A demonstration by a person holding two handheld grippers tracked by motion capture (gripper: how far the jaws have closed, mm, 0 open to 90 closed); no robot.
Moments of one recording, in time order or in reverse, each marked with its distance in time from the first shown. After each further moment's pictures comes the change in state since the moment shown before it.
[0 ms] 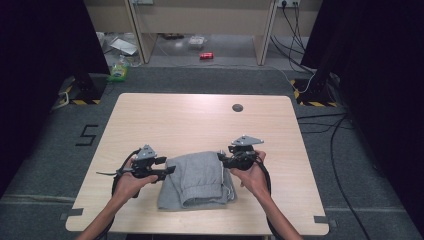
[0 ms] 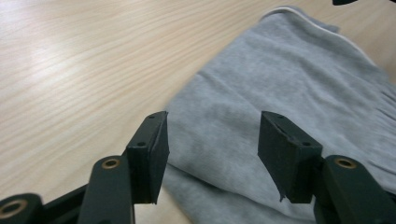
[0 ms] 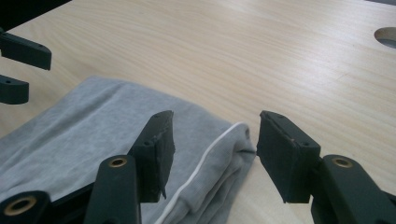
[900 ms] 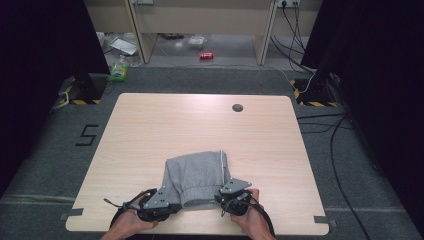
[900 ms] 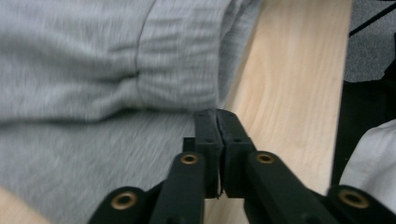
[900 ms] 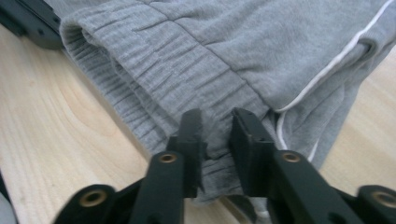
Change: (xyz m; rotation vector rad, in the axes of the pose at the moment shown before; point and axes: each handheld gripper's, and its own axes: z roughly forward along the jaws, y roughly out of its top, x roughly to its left) left arm -0.081 -0.068 -0.018 0.110 -0.236 0.303; right arm 0.075 -0.082 -0.034 0.169 0.094 -0.204
